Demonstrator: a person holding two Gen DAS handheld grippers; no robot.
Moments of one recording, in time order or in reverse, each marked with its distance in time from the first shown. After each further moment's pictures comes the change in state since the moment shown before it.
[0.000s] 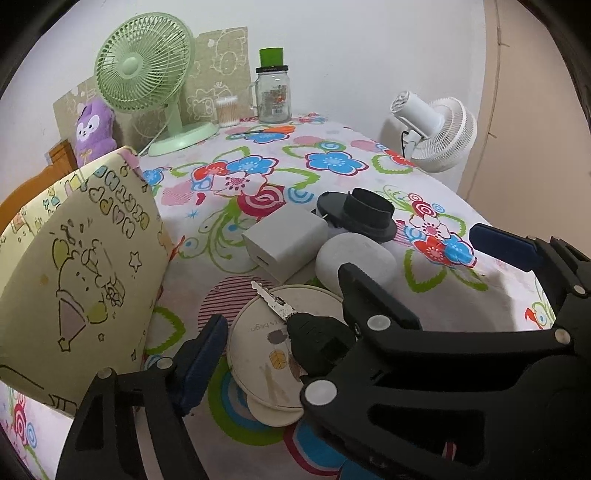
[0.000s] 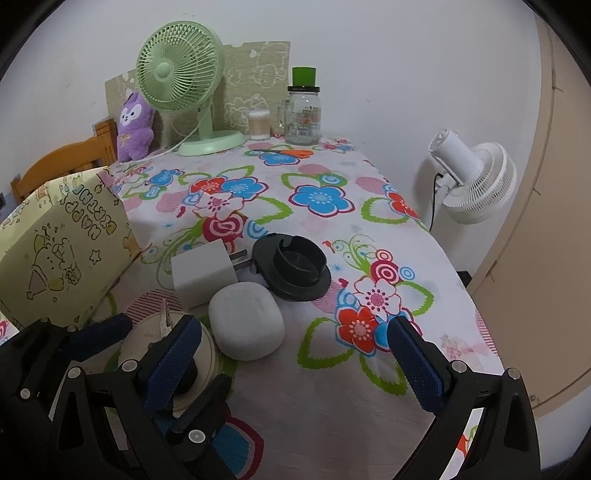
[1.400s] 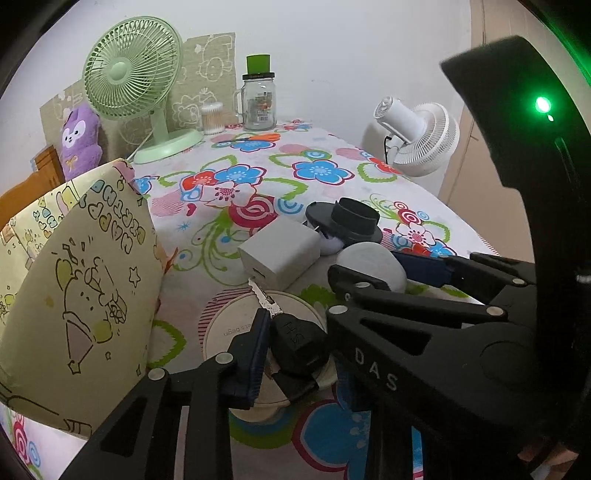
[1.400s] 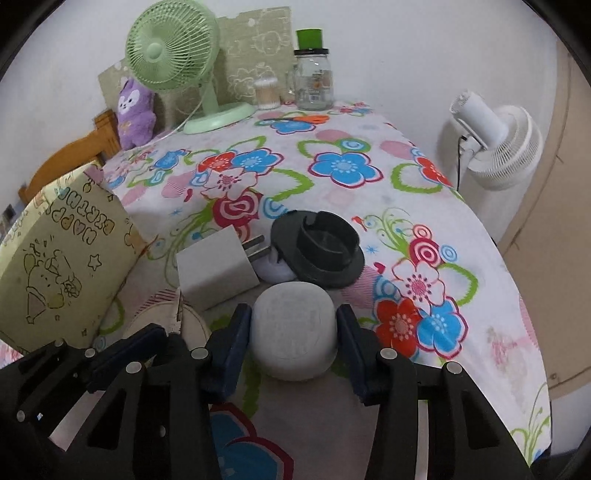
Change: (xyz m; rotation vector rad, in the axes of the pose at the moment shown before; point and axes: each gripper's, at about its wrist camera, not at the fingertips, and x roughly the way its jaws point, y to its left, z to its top) left arm -0.008 0.005 0.003 0.034 -0.018 -0.079; right arm 0.028 0.002 0.009 0.081 0.141 0.094
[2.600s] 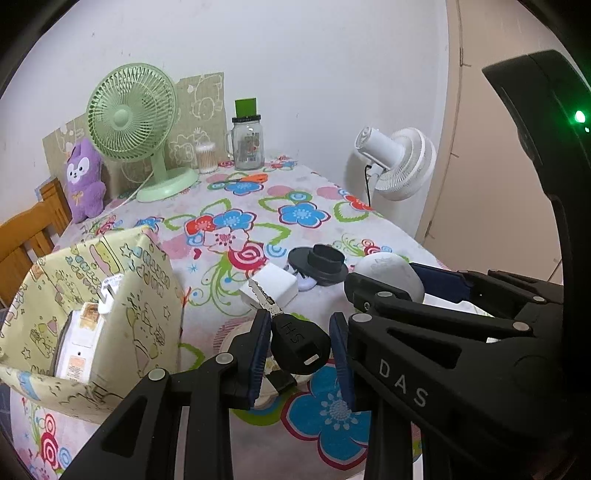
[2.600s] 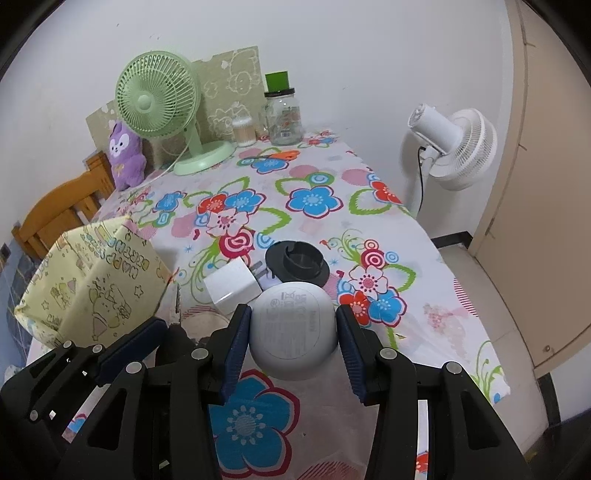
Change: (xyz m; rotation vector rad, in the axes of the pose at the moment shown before) left arm -0.065 -0.007 0.018 0.042 -0.093 -0.029; right arm -0.082 0.002 0.002 0.104 -0.078 -0.060
